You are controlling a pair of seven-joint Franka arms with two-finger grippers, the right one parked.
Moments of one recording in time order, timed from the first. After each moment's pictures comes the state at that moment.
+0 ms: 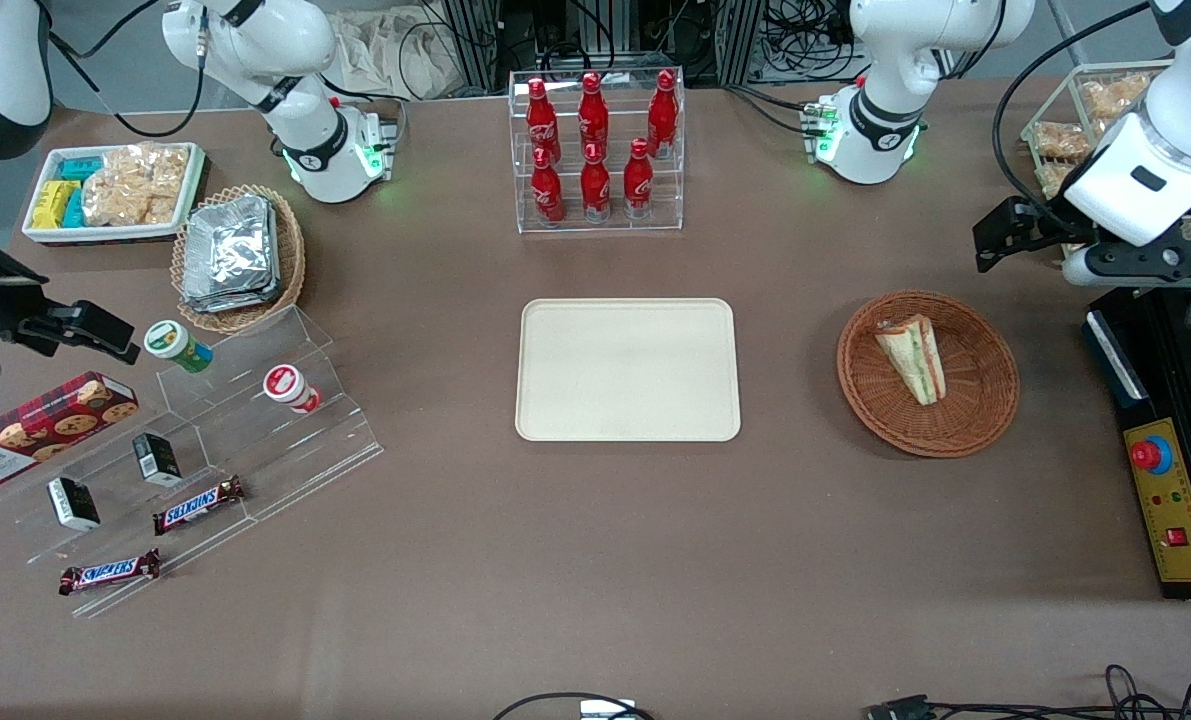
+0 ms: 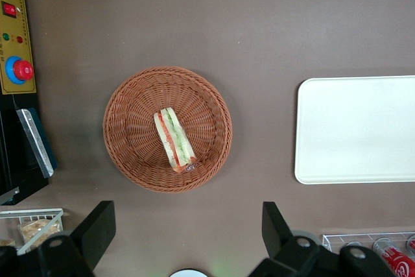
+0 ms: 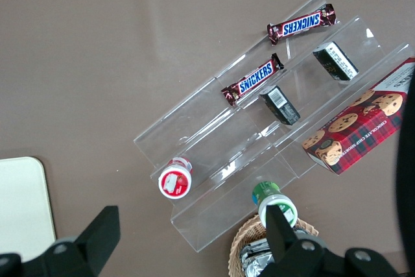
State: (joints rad) arm -0.14 -0.05 -0.02 -1.59 0.01 1.50 -0.11
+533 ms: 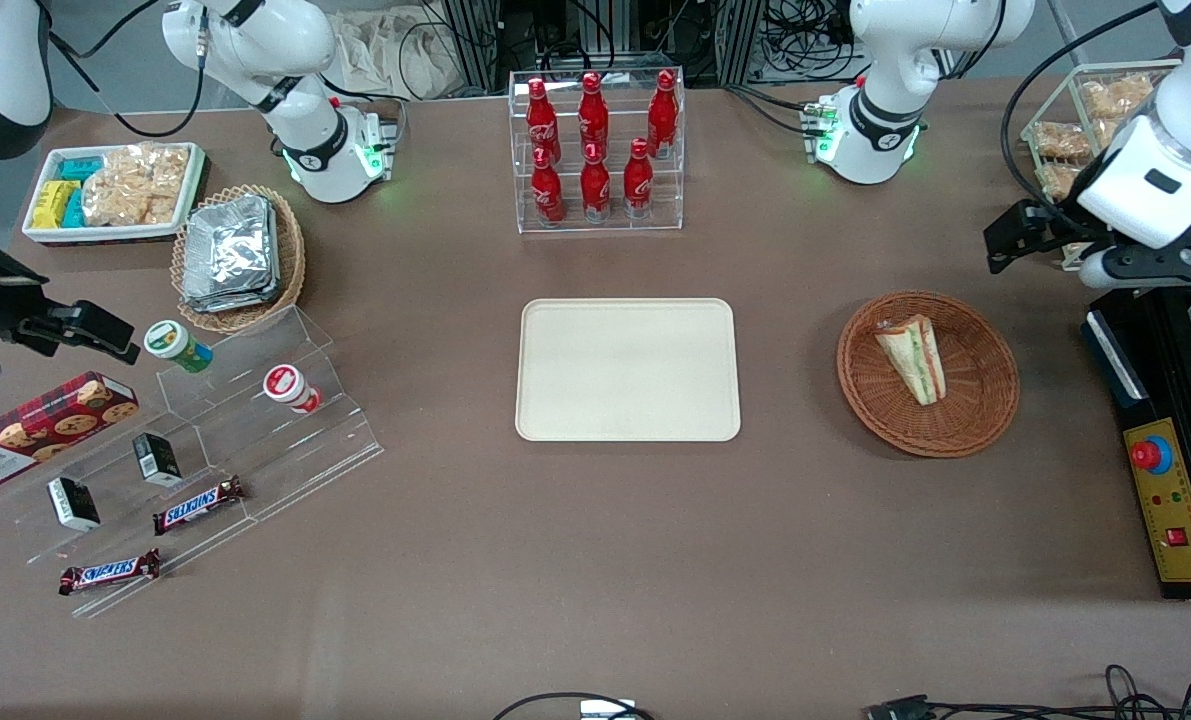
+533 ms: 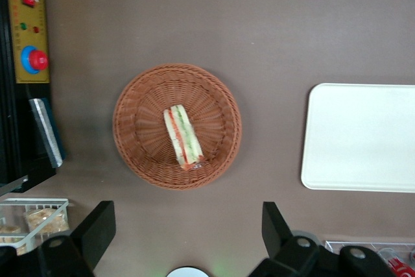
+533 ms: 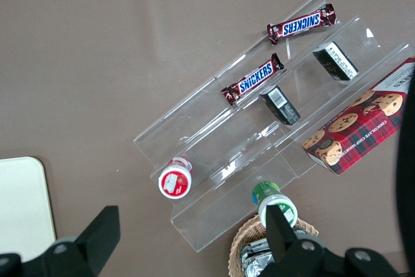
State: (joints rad) arm -0.14 -0.05 0.01 -1.58 0.04 1.48 -0.15
